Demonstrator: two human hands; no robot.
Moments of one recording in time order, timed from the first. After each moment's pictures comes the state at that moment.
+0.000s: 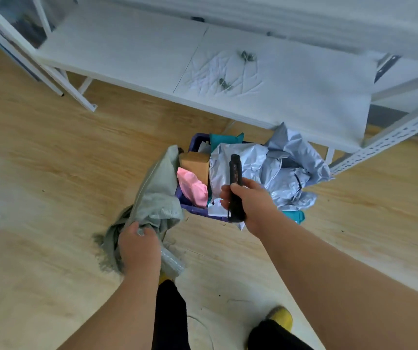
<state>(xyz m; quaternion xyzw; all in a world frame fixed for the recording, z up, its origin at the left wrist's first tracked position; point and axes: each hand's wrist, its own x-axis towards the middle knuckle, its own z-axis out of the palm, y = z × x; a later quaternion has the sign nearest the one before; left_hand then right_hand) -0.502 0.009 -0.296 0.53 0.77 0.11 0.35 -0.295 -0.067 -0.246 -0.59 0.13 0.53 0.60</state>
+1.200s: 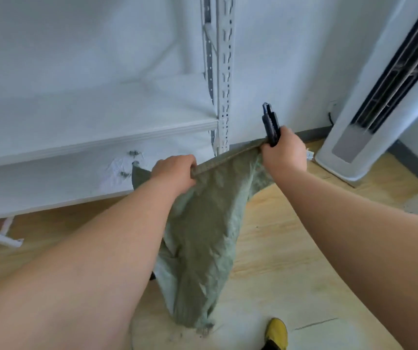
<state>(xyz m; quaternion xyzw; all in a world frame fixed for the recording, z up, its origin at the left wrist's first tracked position) -0.290 -0.171 0.035 0.99 0.10 -0.06 0.09 -0.218 -0.385 0.048 -0.92 0.00 -0.06 0.39</state>
